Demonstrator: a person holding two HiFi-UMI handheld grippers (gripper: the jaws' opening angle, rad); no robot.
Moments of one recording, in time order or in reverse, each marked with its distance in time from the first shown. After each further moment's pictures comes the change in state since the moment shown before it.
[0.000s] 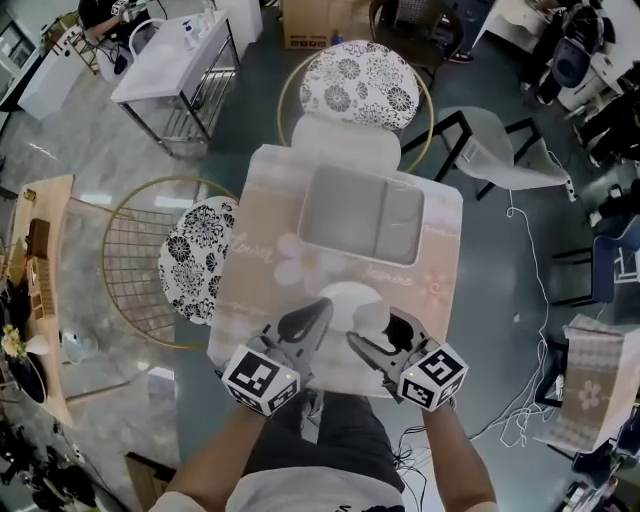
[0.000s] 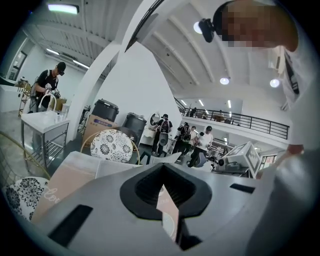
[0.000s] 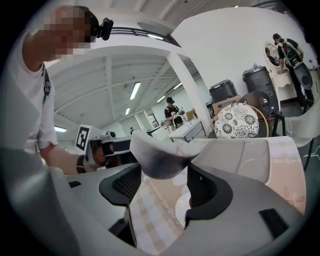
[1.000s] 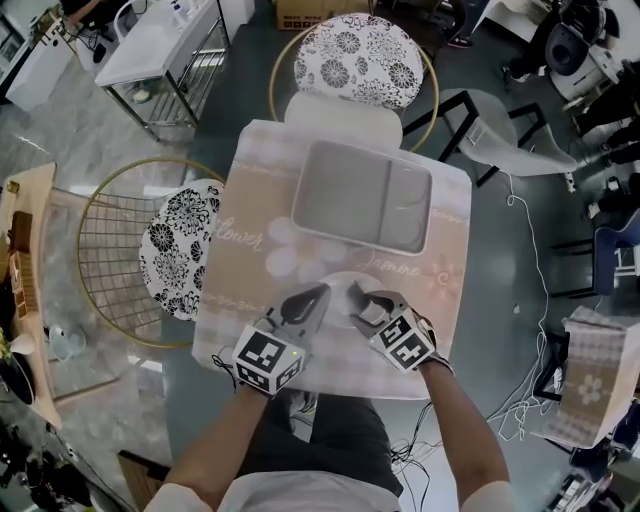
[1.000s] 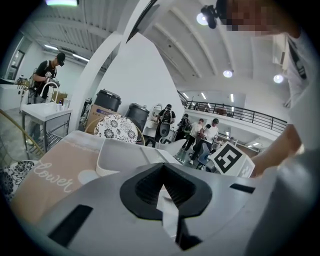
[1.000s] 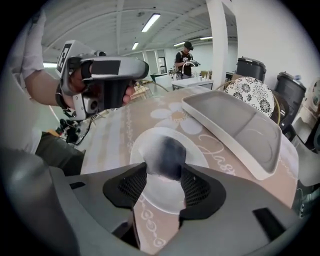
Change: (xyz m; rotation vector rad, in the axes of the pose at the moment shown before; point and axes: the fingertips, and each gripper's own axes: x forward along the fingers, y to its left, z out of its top) left arm 0.033 0.045 -0.096 -0.002 0.083 0.014; right arm 0.053 -0.092 -0.161 -0.353 0.613 -0.100
